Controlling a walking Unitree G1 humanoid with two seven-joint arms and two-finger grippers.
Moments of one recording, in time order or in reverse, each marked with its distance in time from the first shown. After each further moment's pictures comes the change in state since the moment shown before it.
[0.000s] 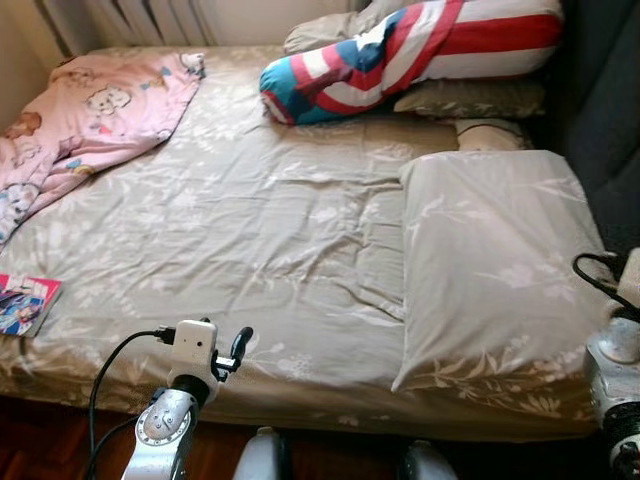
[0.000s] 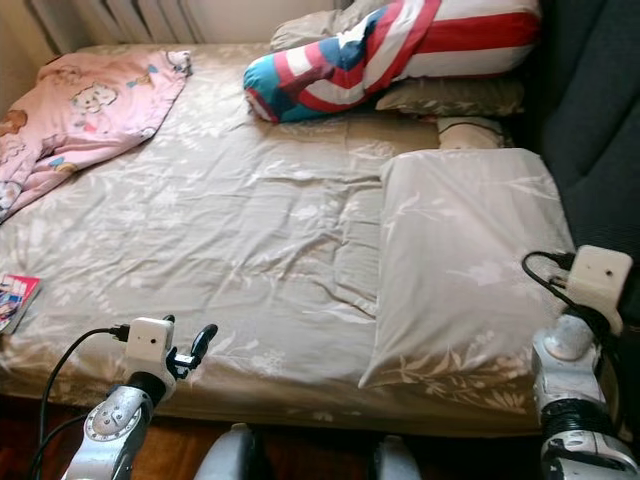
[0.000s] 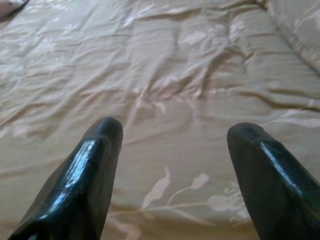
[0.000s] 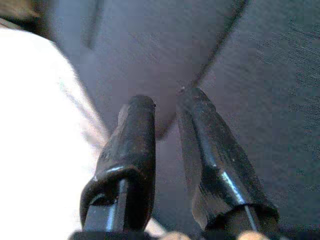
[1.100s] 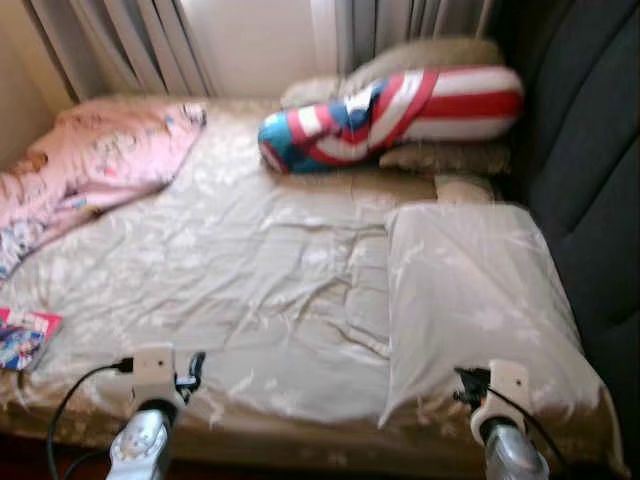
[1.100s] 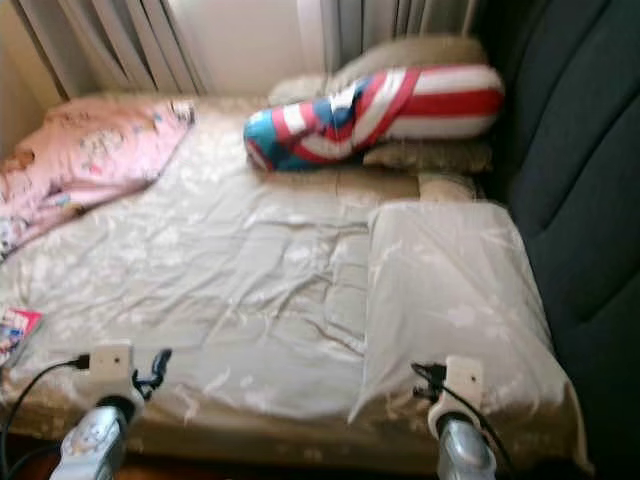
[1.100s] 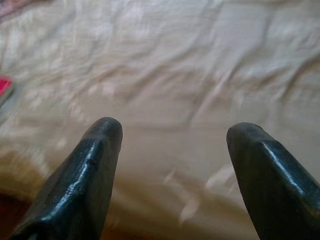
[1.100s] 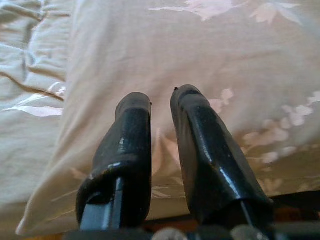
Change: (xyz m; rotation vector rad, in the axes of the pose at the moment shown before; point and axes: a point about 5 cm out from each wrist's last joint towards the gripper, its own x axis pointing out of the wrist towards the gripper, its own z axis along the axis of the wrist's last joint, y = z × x) left arm -0.027 0.051 -0.058 -0.048 0.314 0.296; right arm -0.145 0.064 -0.132 0.197 0.581 0.609
